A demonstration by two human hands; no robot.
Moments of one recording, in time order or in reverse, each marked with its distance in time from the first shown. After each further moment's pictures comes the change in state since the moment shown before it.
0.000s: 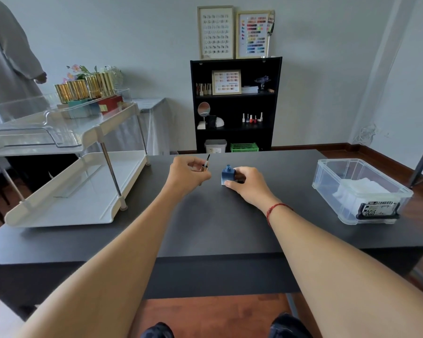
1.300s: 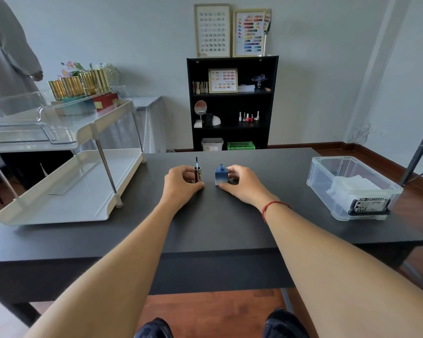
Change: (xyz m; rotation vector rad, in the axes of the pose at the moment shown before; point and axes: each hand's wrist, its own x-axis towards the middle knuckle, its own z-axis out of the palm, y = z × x) left_hand -0.010 -0.029 0.010 0.093 0.061 -0.026; right_hand -0.006 -0.006 -0.005 -0.050 -0.121 0.011
